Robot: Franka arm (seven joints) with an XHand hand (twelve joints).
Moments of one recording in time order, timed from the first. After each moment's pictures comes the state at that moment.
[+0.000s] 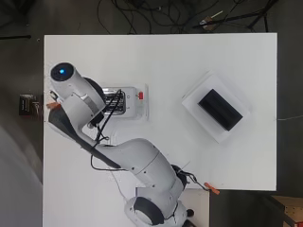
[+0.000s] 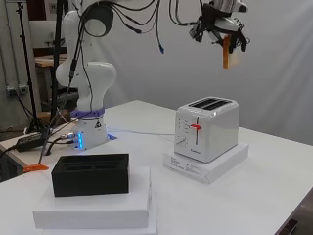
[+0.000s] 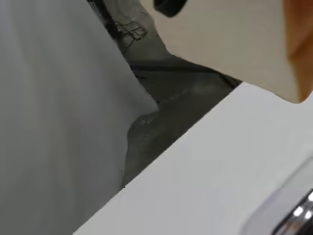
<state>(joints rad) 2.46 -0.57 -1.59 -1.41 -0.27 1.28 -0.95</state>
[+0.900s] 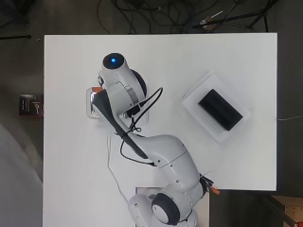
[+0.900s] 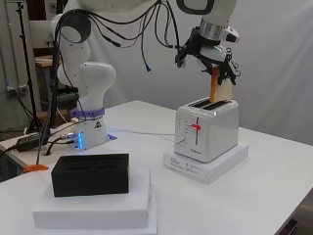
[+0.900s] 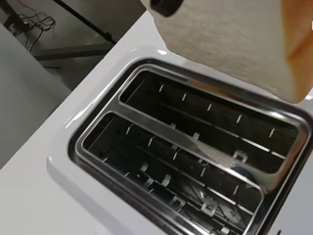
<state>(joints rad) 2.17 -0.65 -1.59 -1.59 -0.41 1.35 -0.91</state>
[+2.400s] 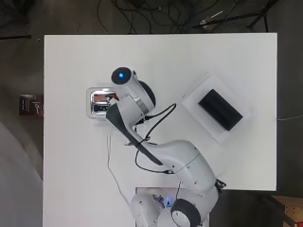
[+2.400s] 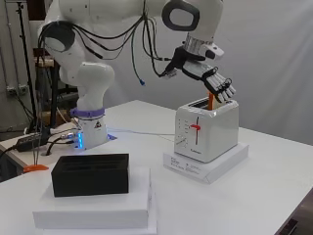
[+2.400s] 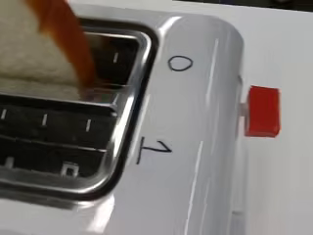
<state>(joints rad) 1.97 -0.79 -1.42 -1.83 -0.64 1.42 -0.37</state>
